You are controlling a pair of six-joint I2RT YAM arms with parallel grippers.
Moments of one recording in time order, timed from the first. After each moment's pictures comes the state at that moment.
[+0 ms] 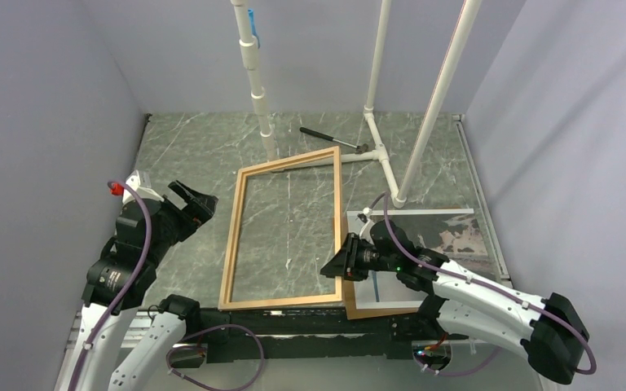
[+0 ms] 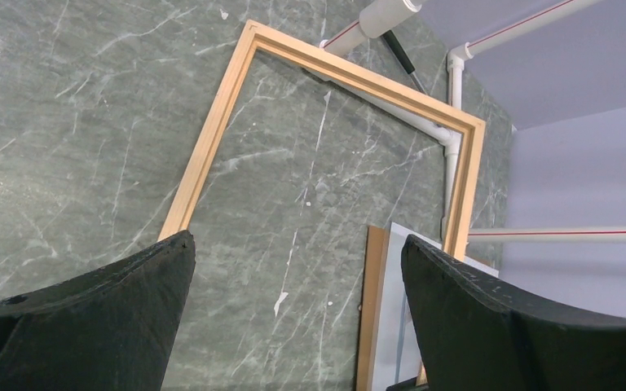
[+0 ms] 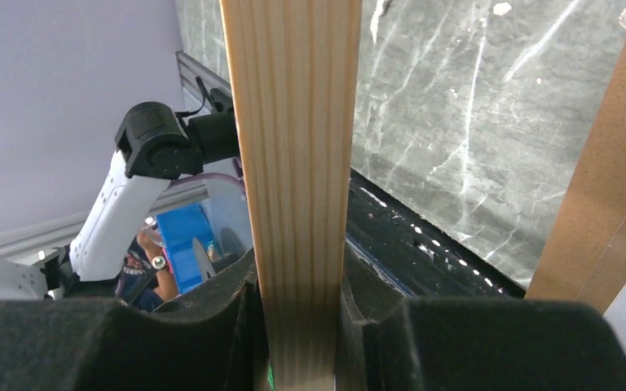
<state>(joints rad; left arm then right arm) -0.27 0.55 0.95 -0.83 -0.15 -0.85 0.86 0.85 0.43 -0.15 -0.34 1.14</state>
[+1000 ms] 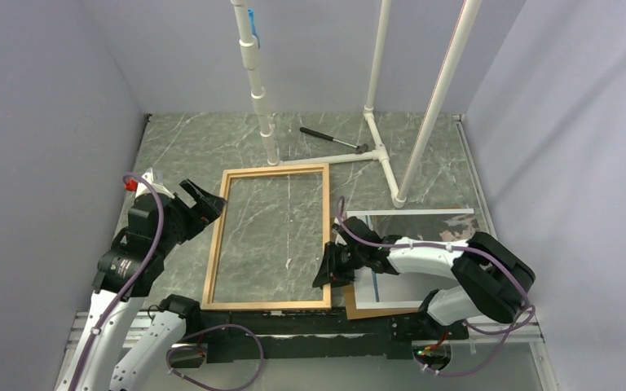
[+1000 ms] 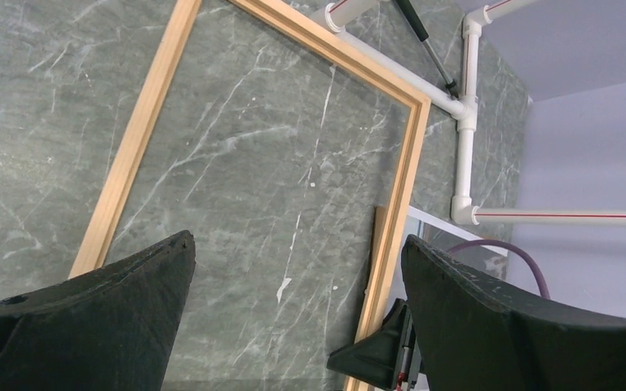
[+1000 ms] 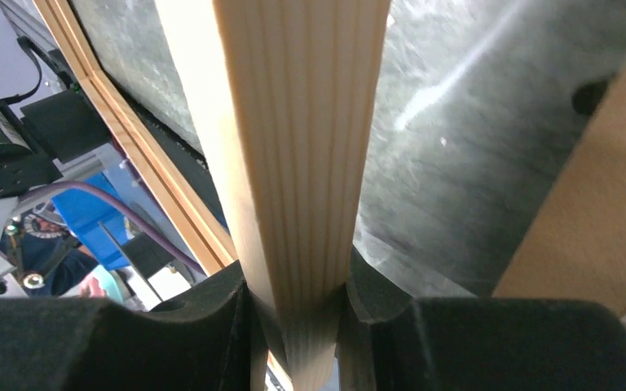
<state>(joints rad) -0.27 0.61 0.91 -0.80 -0.10 -0.85 0.86 1.38 0.47 -0.01 -0.45 1.01</state>
